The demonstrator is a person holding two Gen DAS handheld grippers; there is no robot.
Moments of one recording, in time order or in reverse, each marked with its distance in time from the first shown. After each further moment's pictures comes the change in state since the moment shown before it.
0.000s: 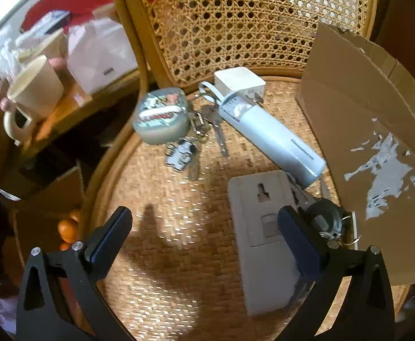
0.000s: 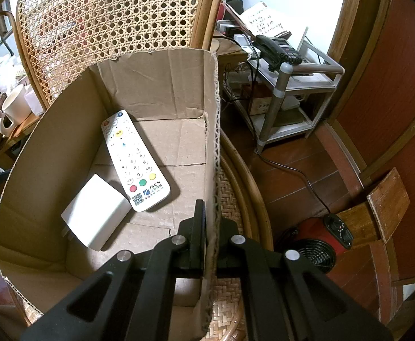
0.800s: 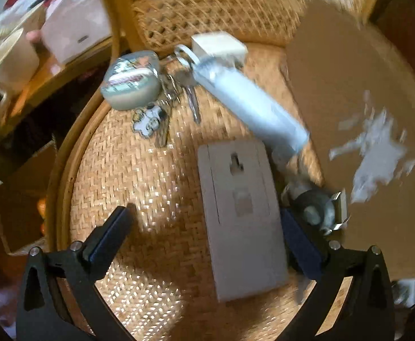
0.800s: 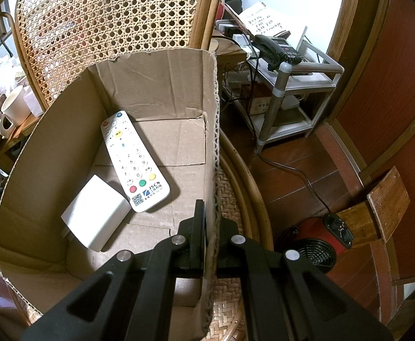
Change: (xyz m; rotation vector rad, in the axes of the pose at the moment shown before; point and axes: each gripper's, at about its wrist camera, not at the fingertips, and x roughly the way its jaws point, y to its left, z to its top) left arm 0.015 -0.022 -0.009 0.029 0.160 -0.044; right arm 0.000 -0.001 -0.001 0.001 0.000 -0.001
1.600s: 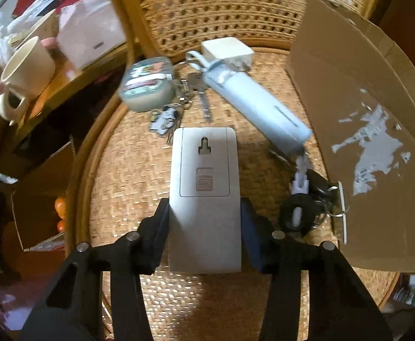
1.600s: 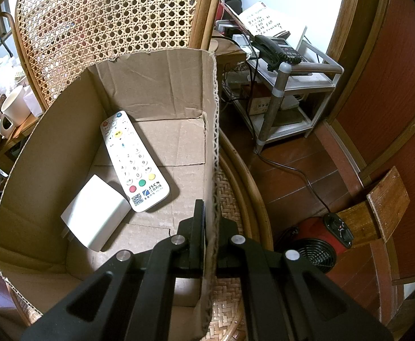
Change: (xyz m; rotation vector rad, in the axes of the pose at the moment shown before) left arm -0.015 0.014 -0.001 -0.045 -0.024 0.048; right arm 0.000 0.000 0.000 0.000 0.000 0.001
